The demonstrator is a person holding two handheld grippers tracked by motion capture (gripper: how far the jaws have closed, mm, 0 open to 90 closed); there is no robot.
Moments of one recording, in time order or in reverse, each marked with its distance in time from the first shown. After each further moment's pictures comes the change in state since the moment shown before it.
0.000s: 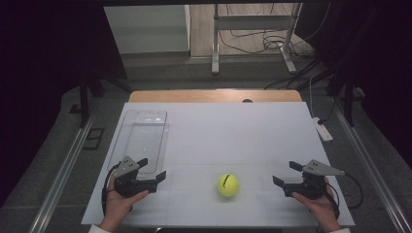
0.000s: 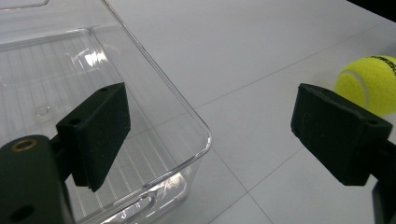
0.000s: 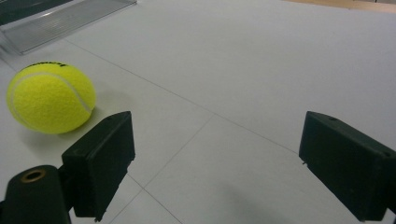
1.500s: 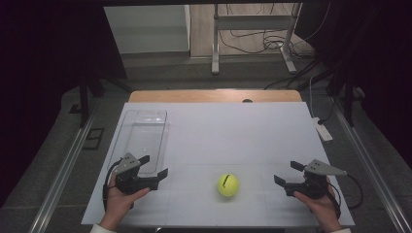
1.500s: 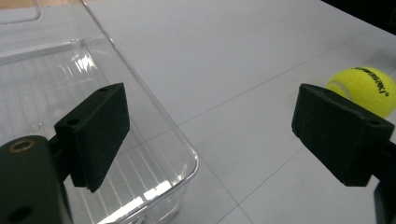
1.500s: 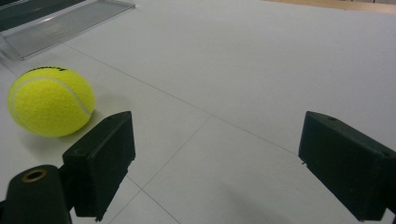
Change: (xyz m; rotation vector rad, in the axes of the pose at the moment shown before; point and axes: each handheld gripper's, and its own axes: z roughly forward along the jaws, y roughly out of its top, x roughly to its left) left arm -0.004 0.014 -0.001 -0.012 -0.027 0.013; right arm -0.003 0.000 -0.003 -0.009 -0.002 0.017
